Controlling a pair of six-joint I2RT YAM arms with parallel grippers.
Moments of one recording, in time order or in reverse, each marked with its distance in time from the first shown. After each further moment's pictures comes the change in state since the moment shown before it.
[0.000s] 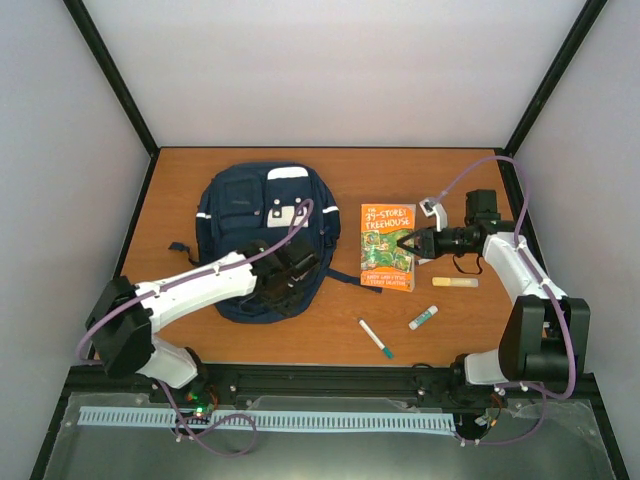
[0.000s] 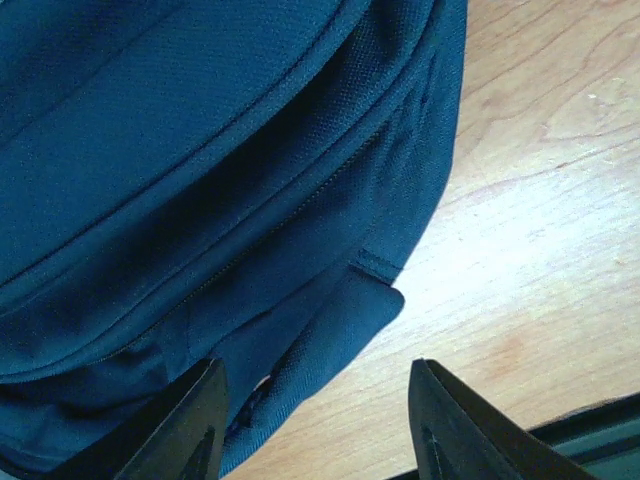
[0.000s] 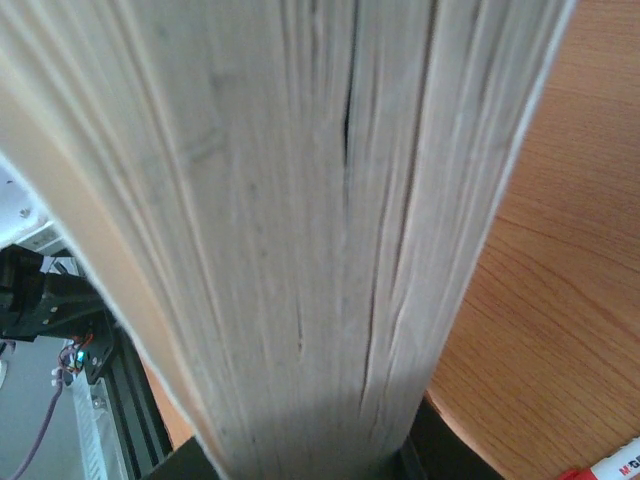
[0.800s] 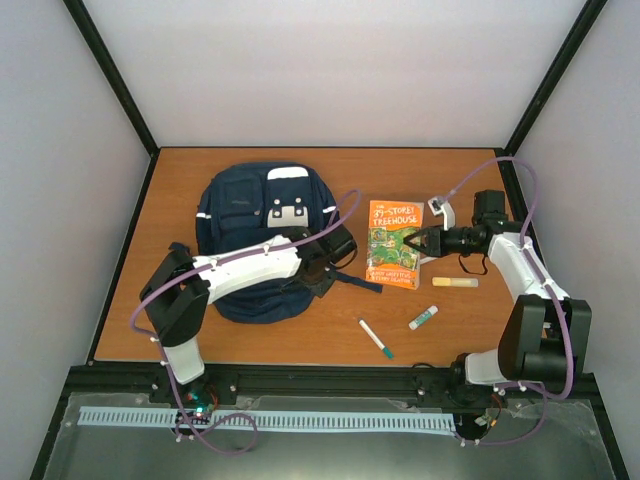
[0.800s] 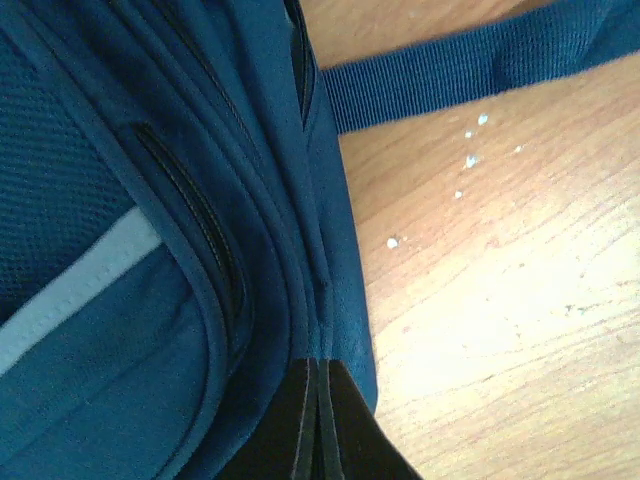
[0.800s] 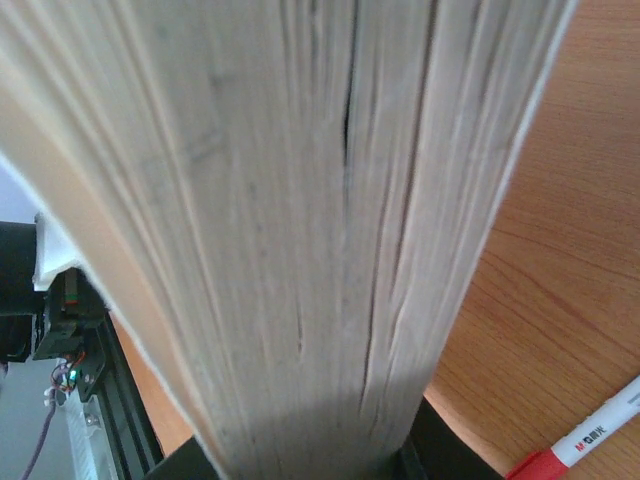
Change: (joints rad) left arm -0.047 0.325 0.256 0.097 -0.091 0.110; right arm -0.050 0.000 0.000 -0.003 -0.004 0.000
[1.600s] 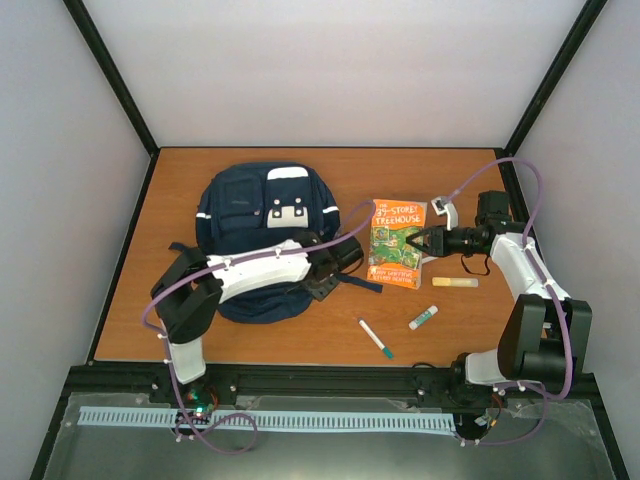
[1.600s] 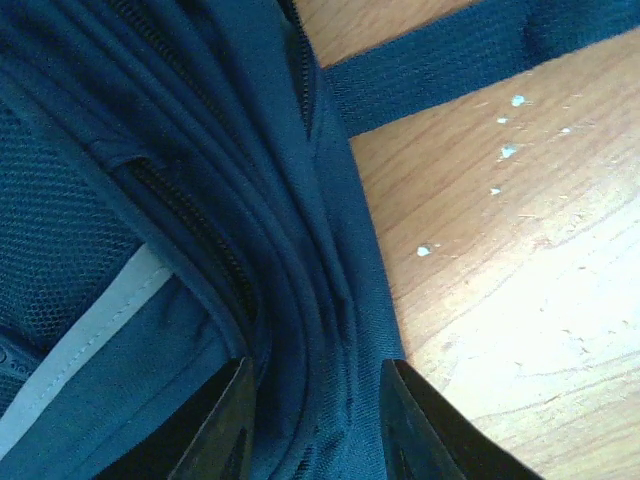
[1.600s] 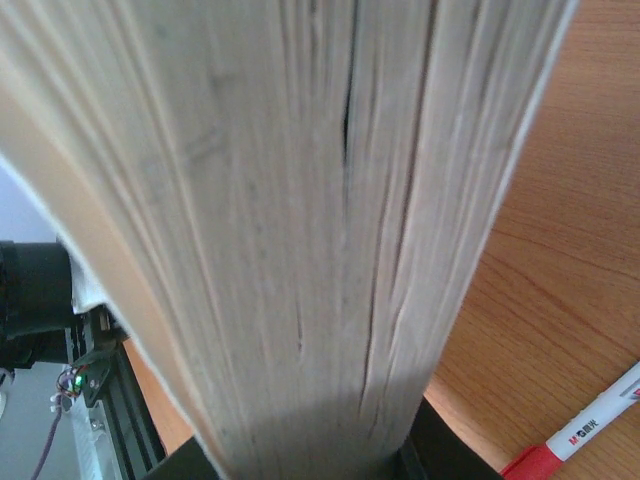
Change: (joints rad) left arm -0.021 0.058 0.018 0.012 -0.093 0.077; right arm -0.031 0.000 -0.002 -0.007 -0.019 -0.004
